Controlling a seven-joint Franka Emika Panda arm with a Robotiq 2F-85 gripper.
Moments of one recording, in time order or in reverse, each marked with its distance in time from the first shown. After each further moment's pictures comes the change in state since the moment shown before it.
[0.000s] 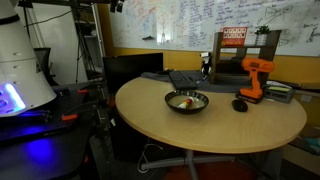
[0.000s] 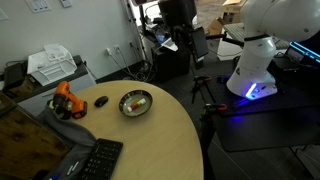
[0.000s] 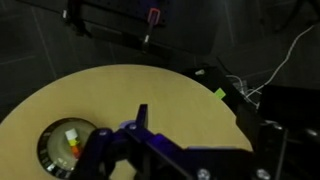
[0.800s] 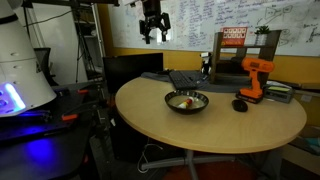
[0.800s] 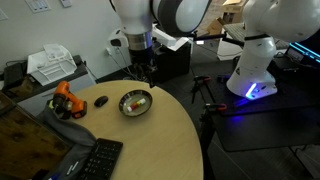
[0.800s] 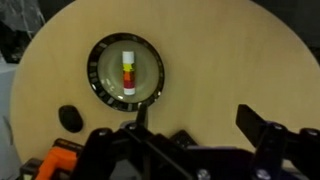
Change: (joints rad) arm -0.100 0.350 -0.065 -0.056 -0.354 0.667 -0.297
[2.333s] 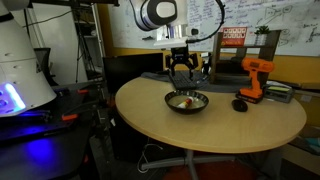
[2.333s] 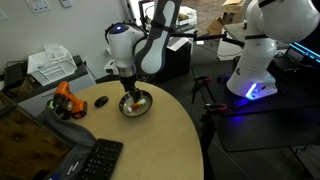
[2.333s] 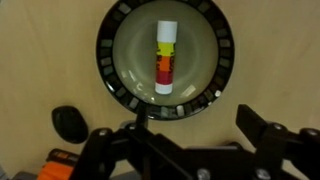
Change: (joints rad) arm -0.194 0.531 0.019 0.234 -0.009 0.389 -0.158
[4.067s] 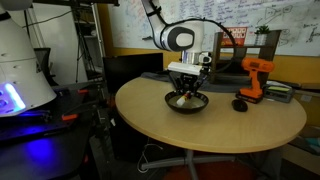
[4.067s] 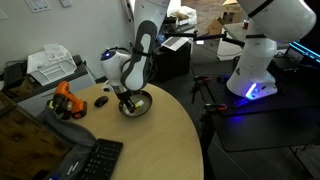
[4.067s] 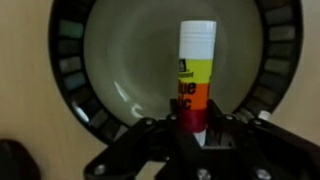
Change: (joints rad) arm -0.118 0.348 0.109 0.333 -0.011 -0.138 -0.087
